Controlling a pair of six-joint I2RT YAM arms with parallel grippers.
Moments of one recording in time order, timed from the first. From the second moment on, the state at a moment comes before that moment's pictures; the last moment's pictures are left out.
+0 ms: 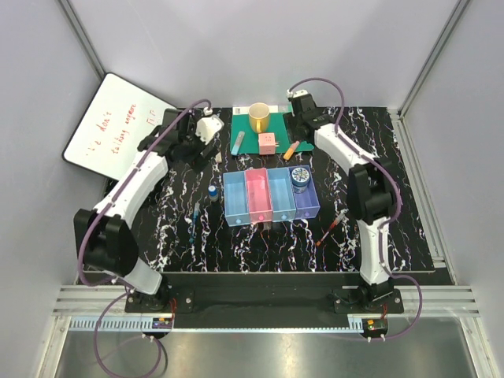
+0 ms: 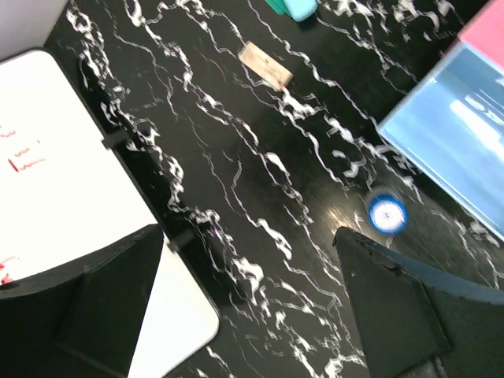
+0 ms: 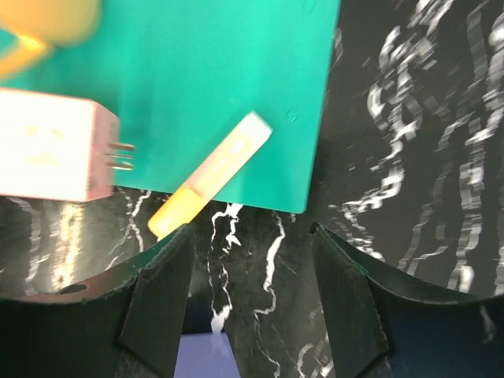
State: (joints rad) left arm -0.26 1.54 1.37 -0.61 0.08 0.58; right arm 0.38 2.15 1.87 -0.45 0.28 0.00
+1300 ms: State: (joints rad) left arm -0.26 1.75 1.51 -0.46 0.07 0.70; right arm 0.37 2.49 2.12 -0.50 0.21 0.15
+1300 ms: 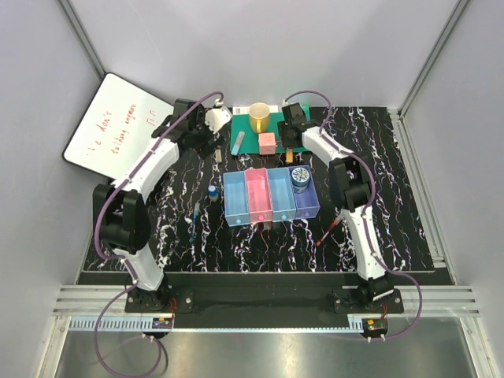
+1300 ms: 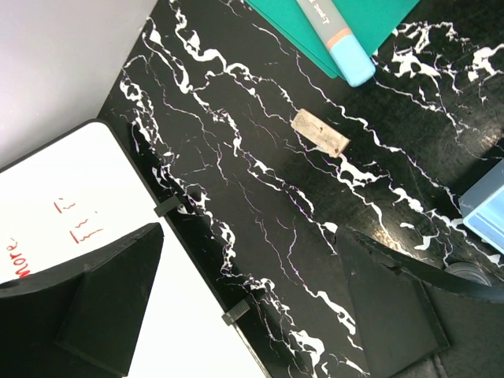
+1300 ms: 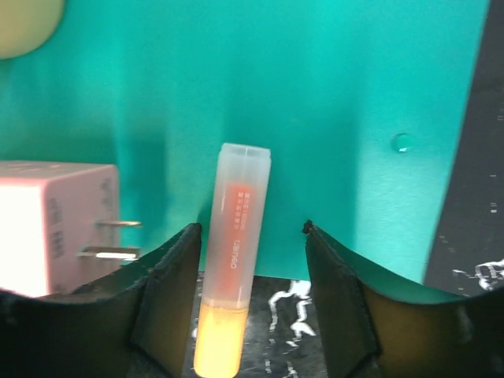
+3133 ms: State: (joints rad) left arm -0.37 2.35 2.02 -0.53 0.13 0.33; right arm 0.27 2.05 2.03 -0.53 -0.01 0.13
